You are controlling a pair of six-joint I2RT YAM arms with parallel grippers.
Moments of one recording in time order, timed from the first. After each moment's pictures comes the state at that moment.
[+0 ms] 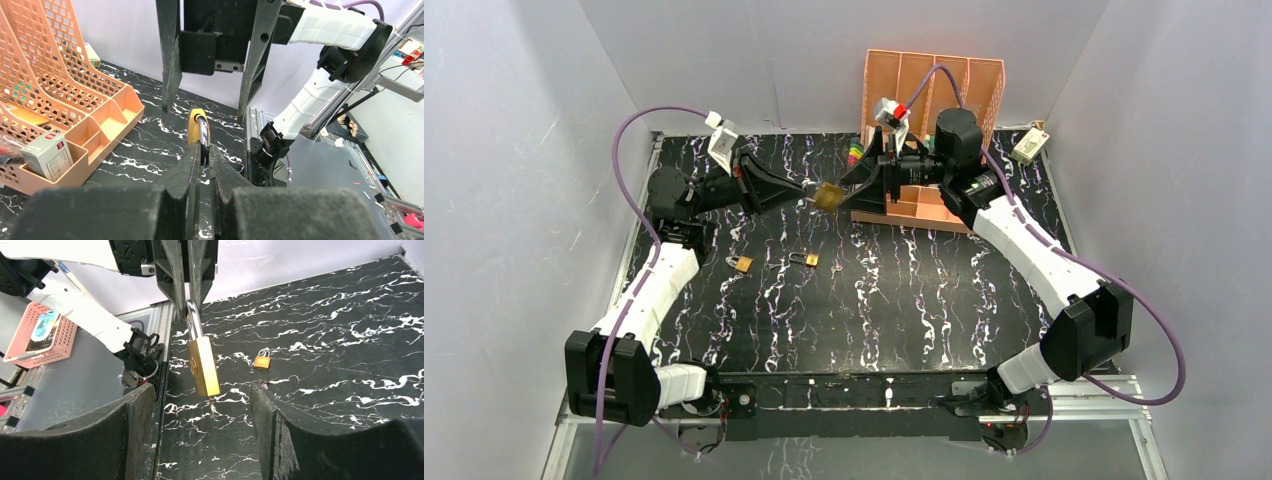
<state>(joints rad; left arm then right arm) -0.17 1.24 0.94 0.76 1.18 -0.76 0.52 1.47 1.40 -0.01 -1.08 0.19</state>
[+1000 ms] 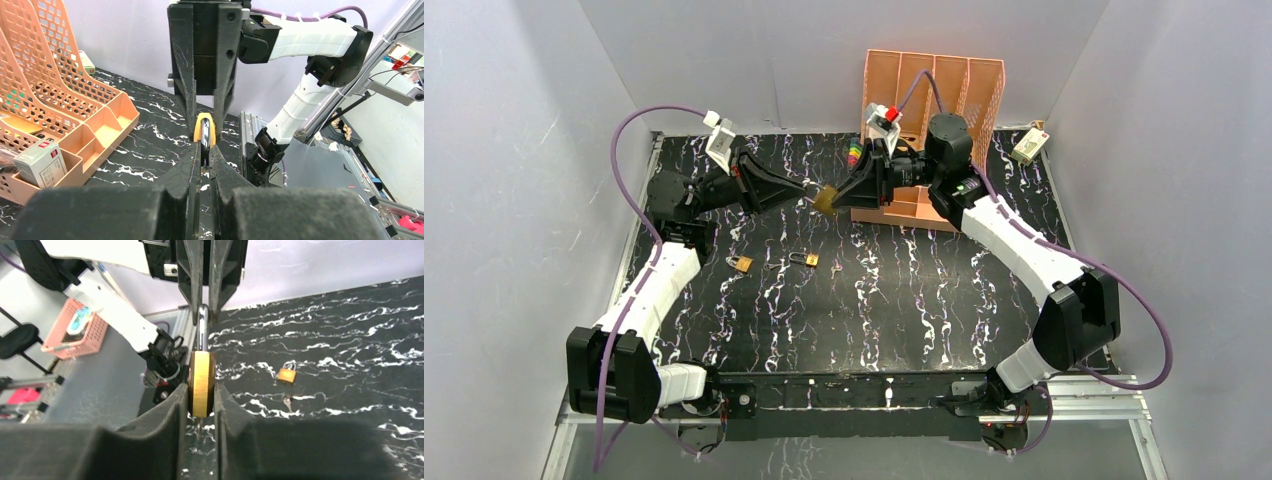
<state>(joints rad) -0.17 1.25 0.94 0.87 1.17 -0.85 0.54 1.52 1.35 0.23 -1.19 0.34</state>
